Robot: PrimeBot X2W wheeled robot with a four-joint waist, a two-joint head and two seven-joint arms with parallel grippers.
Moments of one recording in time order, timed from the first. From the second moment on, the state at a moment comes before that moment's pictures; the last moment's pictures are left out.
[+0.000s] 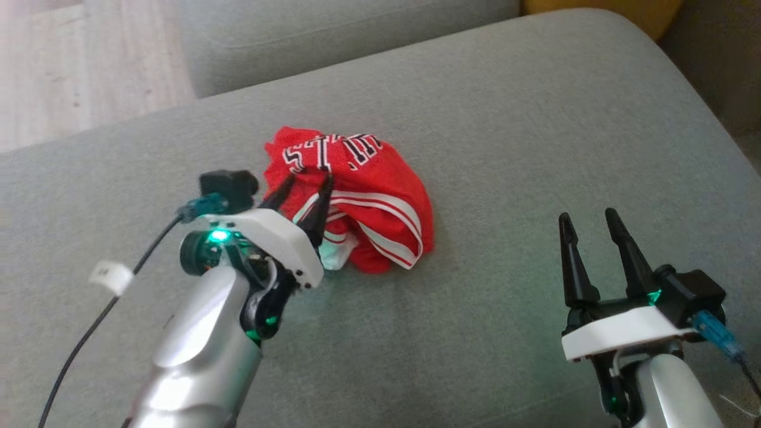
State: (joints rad) left arm -0.54 0.09 -0.46 0.54 -0.64 -0.07 0.22; right arm -0.07 -0.05 0.09 0.18 0.19 0.12 -0.18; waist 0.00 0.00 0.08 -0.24
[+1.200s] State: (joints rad) left arm 0.04 0.23 -0.19 0.09 -0.45 0.07 -0.25; right arm 0.03 -0.05 0.10 0.16 0.21 0.12 -0.11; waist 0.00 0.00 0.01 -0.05
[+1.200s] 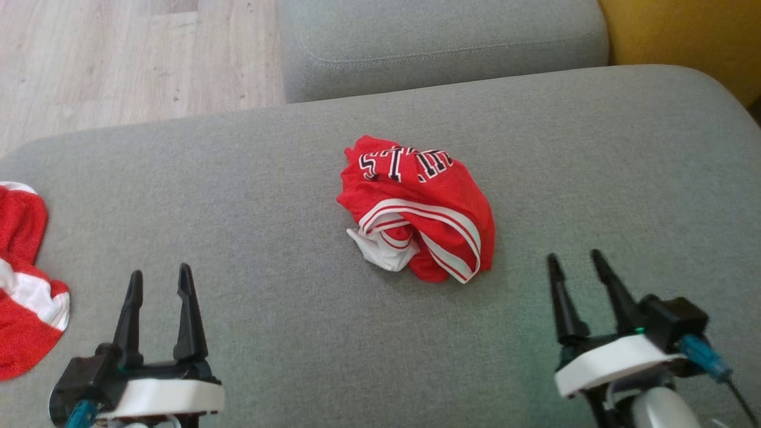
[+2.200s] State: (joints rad) left arm -0.11 0.18 -0.26 0.18 -0.44 0.02 -0.25; right arm -0.39 -0.05 0.19 0.74 0.25 0.12 -0.15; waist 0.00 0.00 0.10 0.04
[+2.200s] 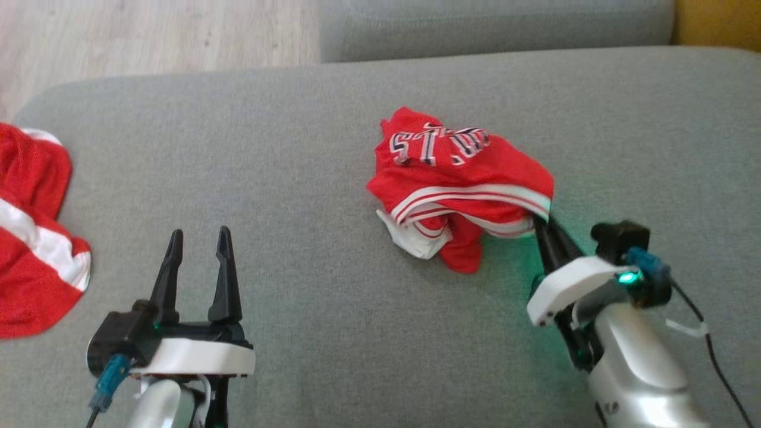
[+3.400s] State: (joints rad) left arm -0.09 0.13 -0.21 0.16 -0.40 -0.04 -0.25; right arm -0.88 -0.35 0.37 0.33 0.41 0.12 0.01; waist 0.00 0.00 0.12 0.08
